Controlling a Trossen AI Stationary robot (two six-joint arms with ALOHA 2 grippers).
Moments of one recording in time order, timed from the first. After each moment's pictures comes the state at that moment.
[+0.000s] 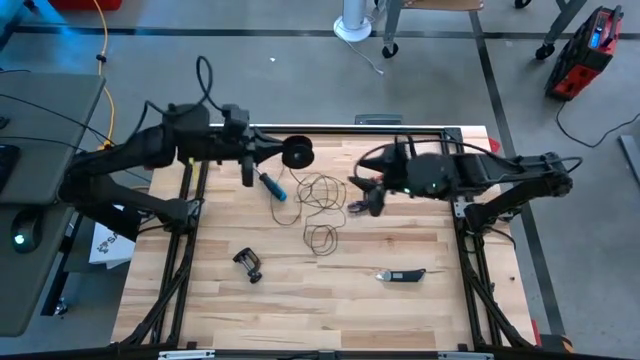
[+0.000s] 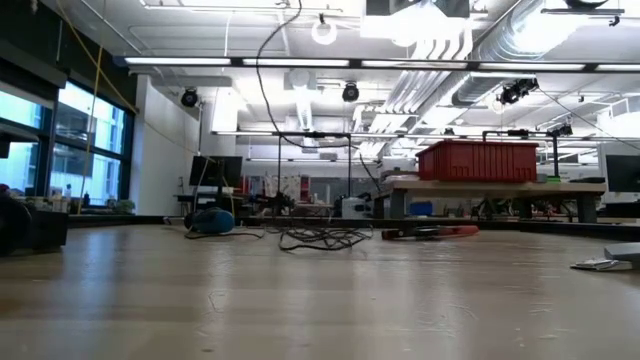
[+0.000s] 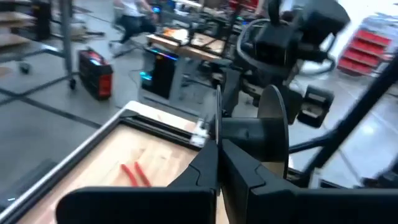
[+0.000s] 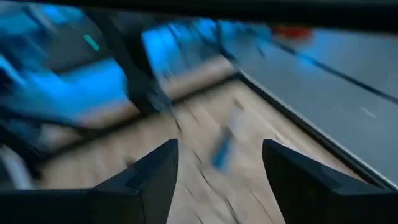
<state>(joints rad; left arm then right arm) 0.13 1.13 1.41 -0.44 -0.03 -0.27 0.17 1.33 1.47 -0.52 0.49 0.36</state>
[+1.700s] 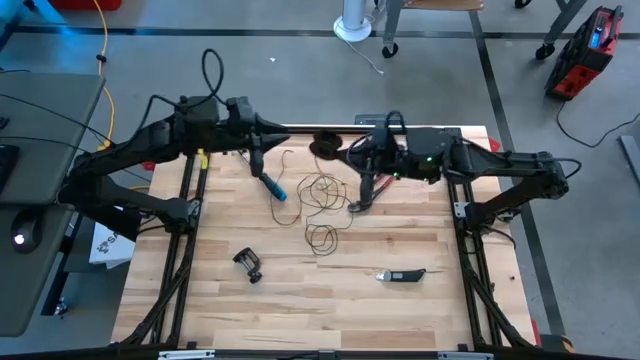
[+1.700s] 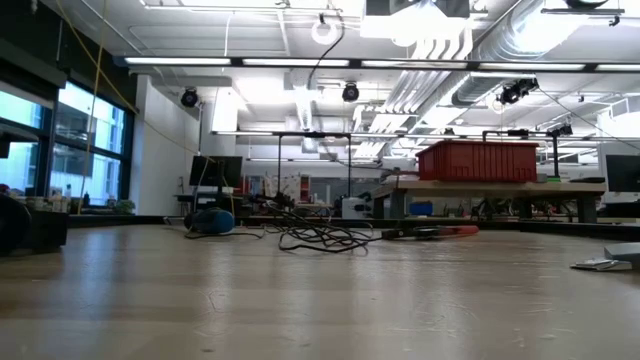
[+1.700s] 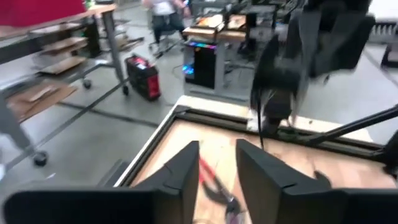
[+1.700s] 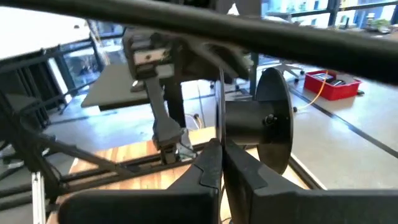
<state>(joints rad) 0.23 1.14 1.41 -0.51 -0.10 -0.02 0.02 1.36 1.47 -0.25 0.25 0.12</state>
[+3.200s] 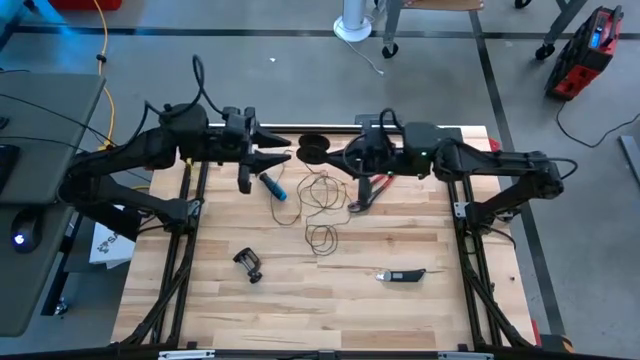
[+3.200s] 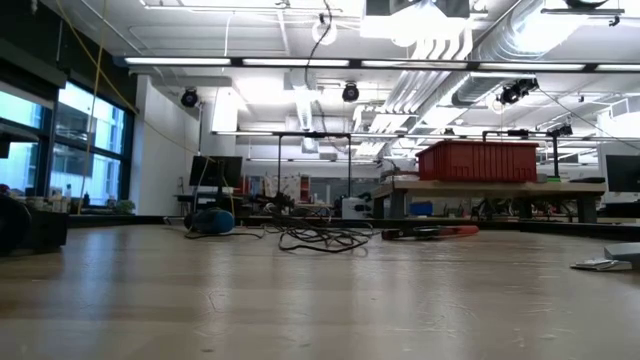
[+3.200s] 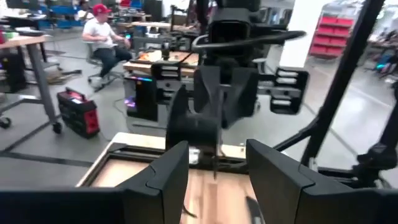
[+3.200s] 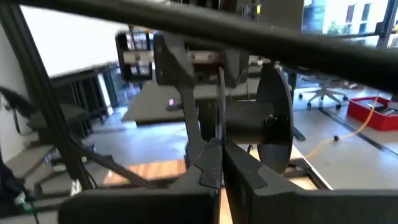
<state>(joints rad) 0.11 1.13 1.41 -0.34 0.04 -0.08 0.00 1.41 1.47 -0.10 0.06 0.07</state>
